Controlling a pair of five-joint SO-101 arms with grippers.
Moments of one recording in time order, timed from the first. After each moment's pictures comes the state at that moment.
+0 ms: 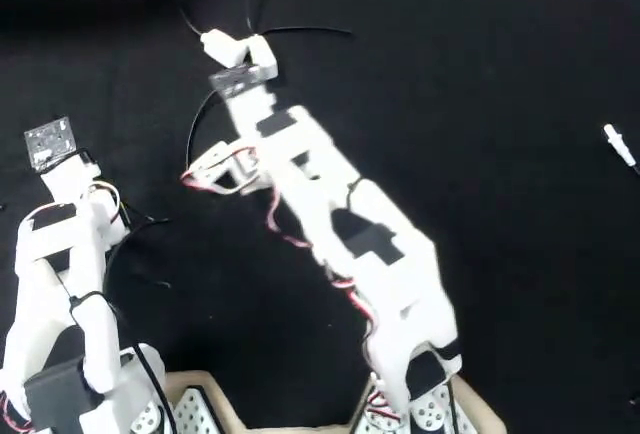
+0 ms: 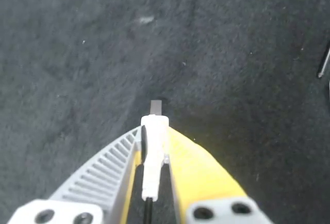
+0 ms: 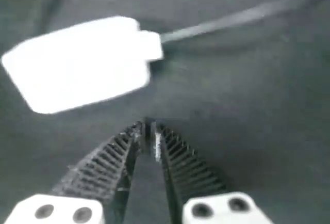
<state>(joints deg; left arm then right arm) -26.9 -21.7 55.3 39.1 1.3 -30.0 33.8 -10.0 61.2 -2.3</state>
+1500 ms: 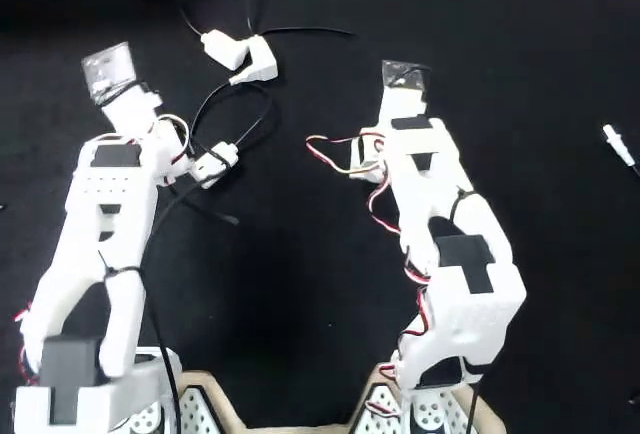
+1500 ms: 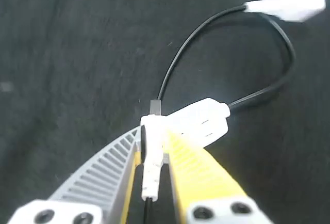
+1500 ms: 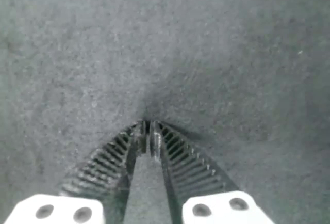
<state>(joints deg) -5.8 -14.5 33.5 45.6 24.7 -4.8 16.9 17.8 49.0 -10.0</state>
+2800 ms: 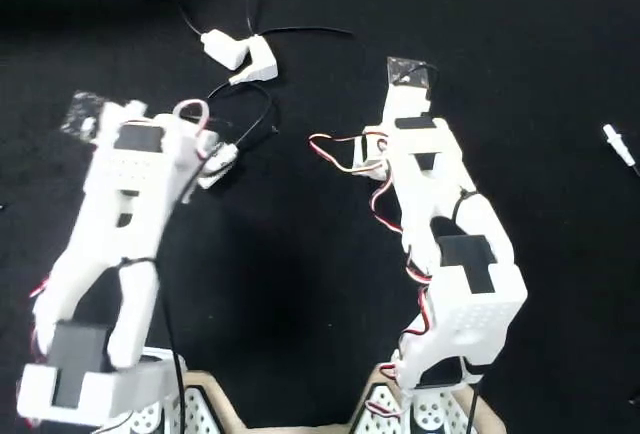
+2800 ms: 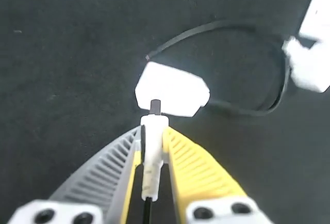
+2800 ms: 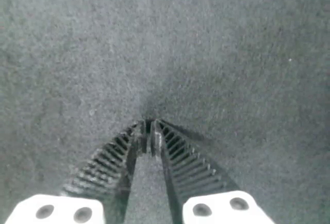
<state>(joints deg) 1.6 -9.9 24.7 58.4 68.8 -4.5 16.8 17.8 47.8 -10.1</state>
